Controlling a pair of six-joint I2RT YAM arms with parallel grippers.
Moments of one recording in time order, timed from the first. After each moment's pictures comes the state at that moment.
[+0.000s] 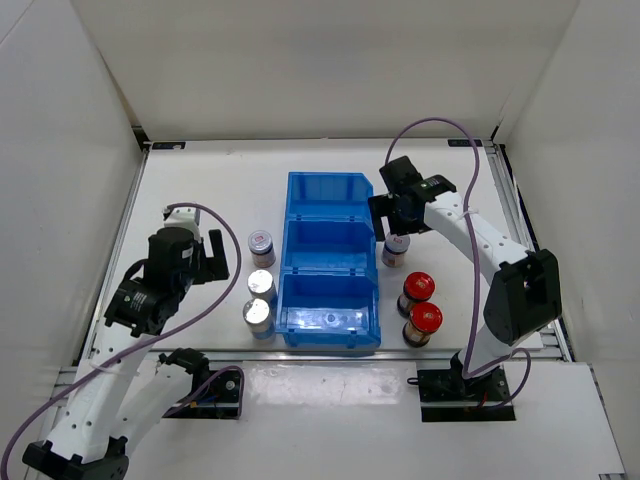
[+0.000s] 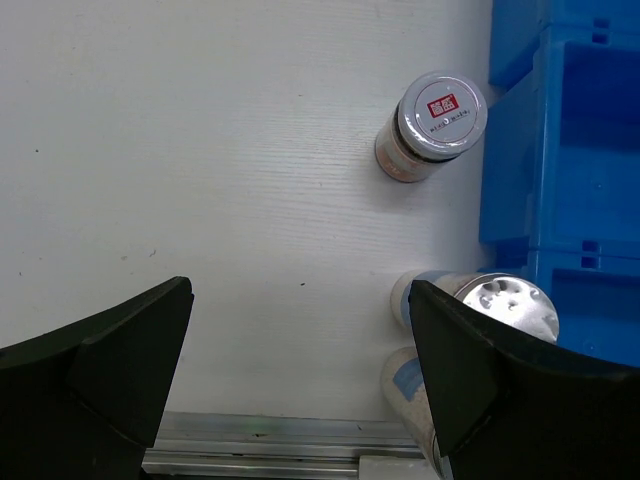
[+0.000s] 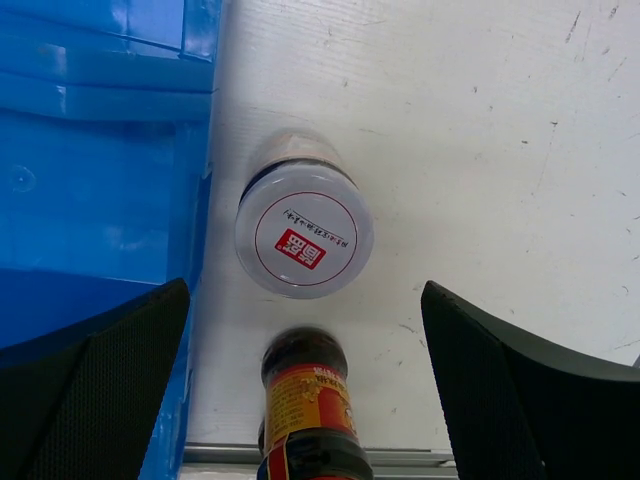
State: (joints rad) left arm -0.36 0.71 0.94 -0.87 -0.31 -0.27; right arm 0.50 1.63 1.39 -0.91 0.21 0.20
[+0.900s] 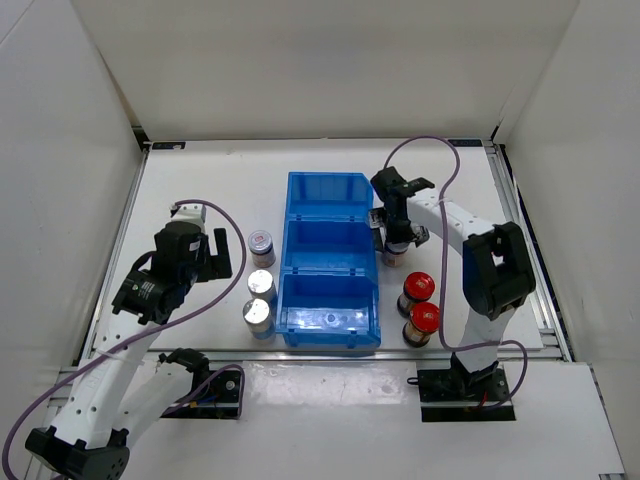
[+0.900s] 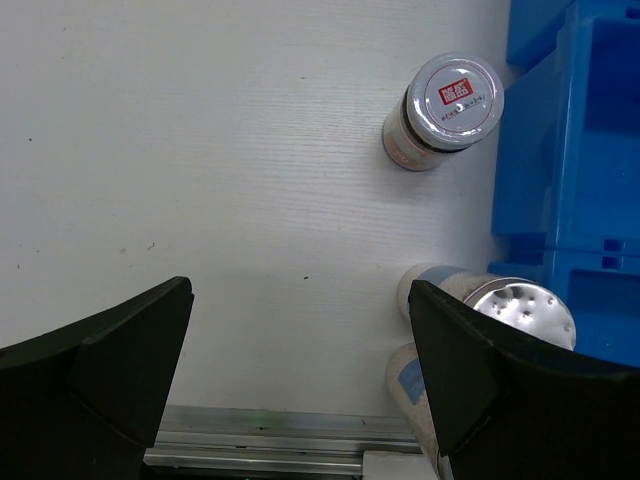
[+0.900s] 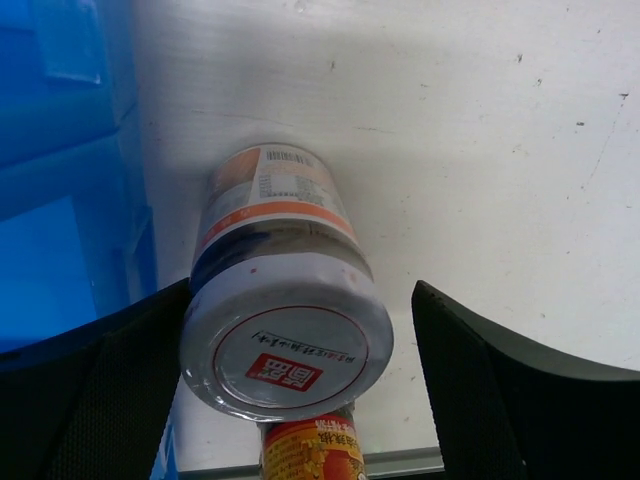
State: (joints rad) left arm -0.36 0.77 0.94 -0.87 -0.31 -0.27; right arm 0.48 1.82 1.39 -0.89 0.24 0.25
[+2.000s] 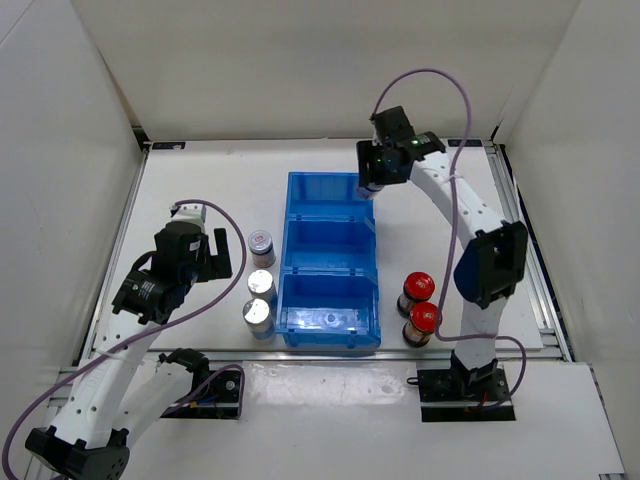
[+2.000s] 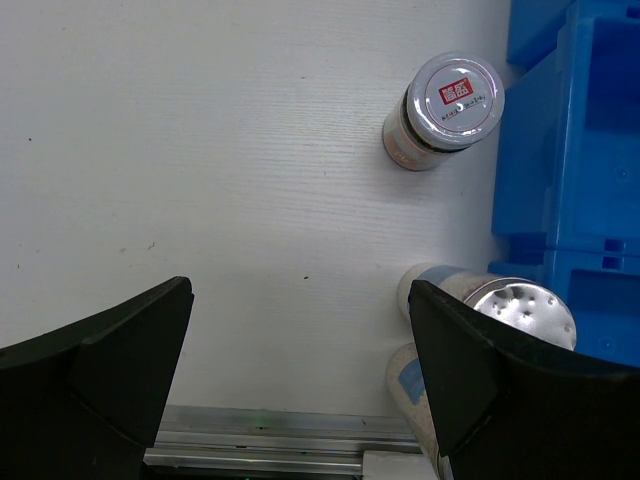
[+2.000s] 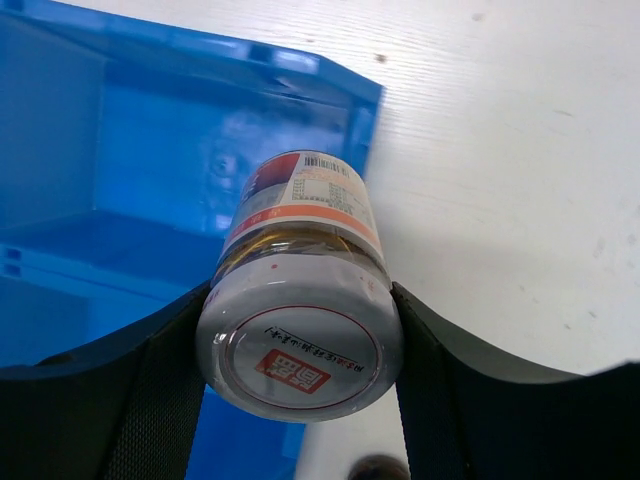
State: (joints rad) left arm -0.36 0.78 0.94 -0.87 -0.31 -0.27; right arm 0.45 1.89 1.88 -0.88 0.07 0.24
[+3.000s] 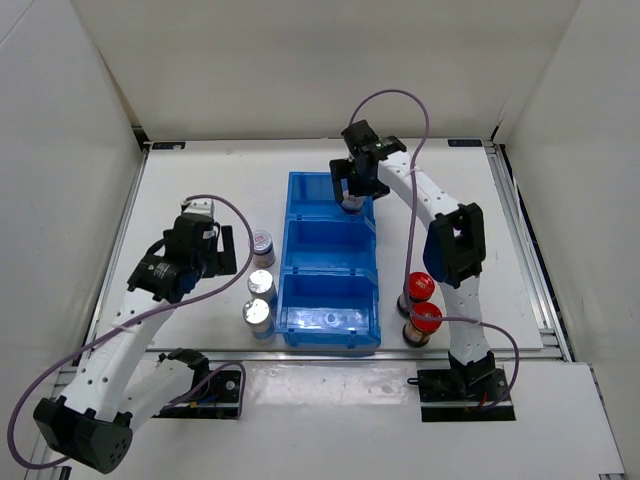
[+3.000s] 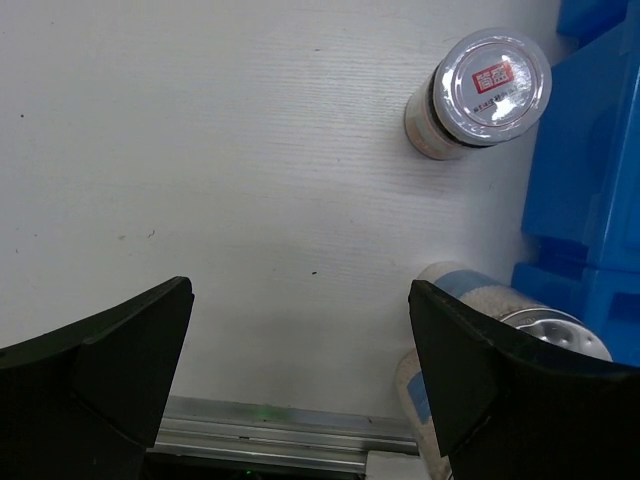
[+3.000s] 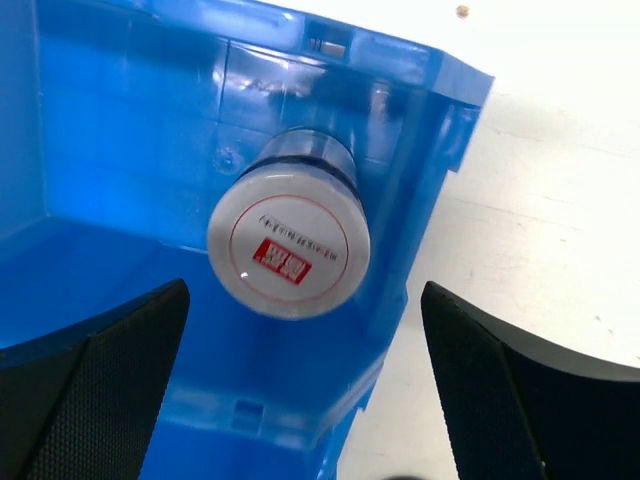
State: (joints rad) left arm -0.36 0.90 0.94 -0.87 -0.33 -0.29; right arm 0.52 2.20 2.09 -0.97 0.07 0.26
